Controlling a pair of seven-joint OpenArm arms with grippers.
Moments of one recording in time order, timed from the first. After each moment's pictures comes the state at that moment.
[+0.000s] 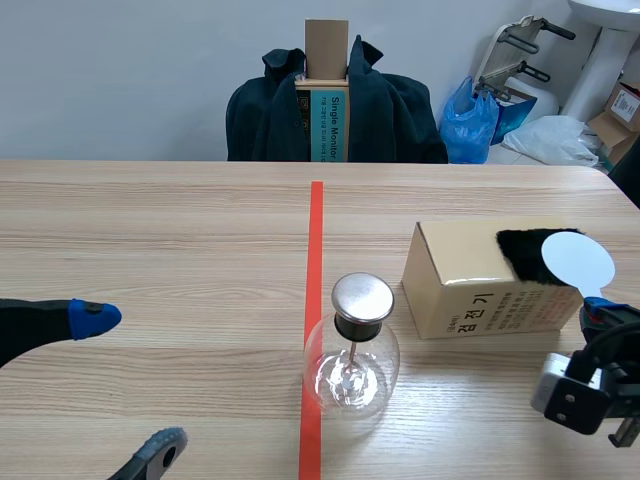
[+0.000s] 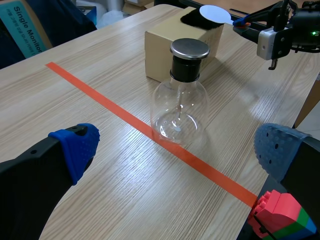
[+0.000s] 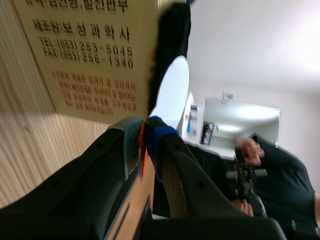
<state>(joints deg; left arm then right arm) 49.7 -33.5 -4.7 110.4 -5.2 -36.0 -27.3 -24.1 12.8 17.4 76.5 -76.6 -20.2 30.9</state>
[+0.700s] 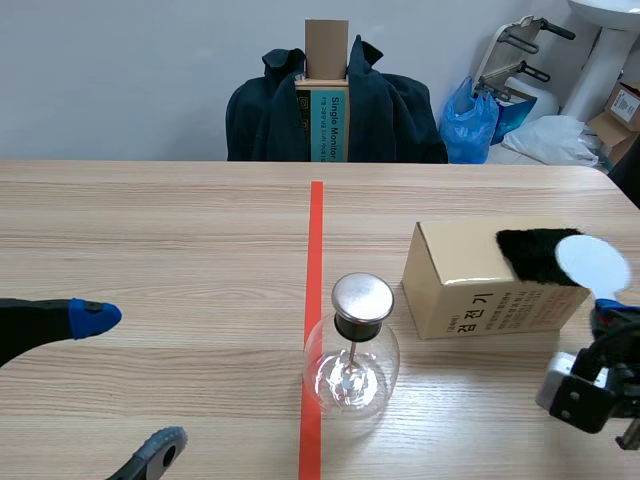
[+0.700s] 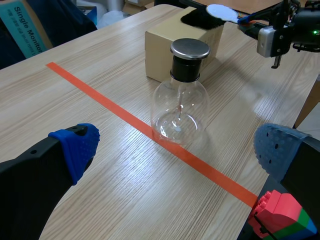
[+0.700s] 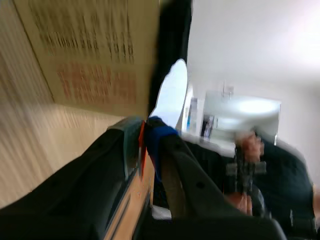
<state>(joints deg) 49.7 -33.5 -4.7 110.4 -5.2 -35.8 -27.3 -24.1 12.0 17.6 76.6 -77.3 -20.7 32.2</state>
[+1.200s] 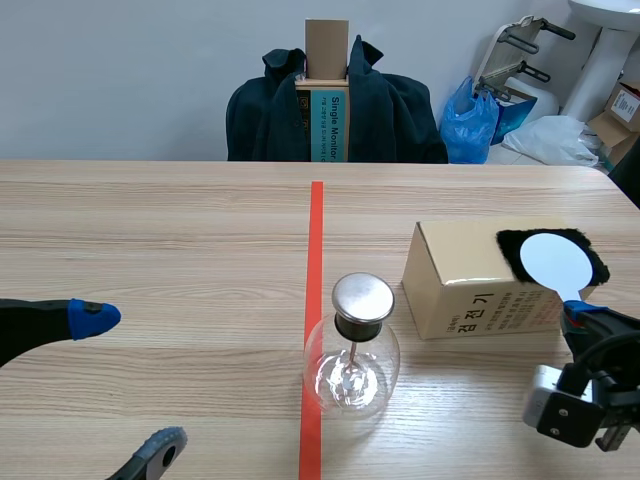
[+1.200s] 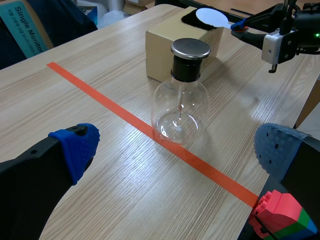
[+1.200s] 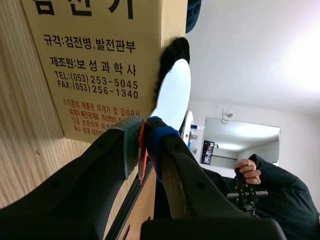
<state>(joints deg) 49.7 -33.5 -4.7 110.4 -5.2 -35.8 -27.3 -24.2 11.7 17.5 76.6 -77.3 -20.9 32.6</state>
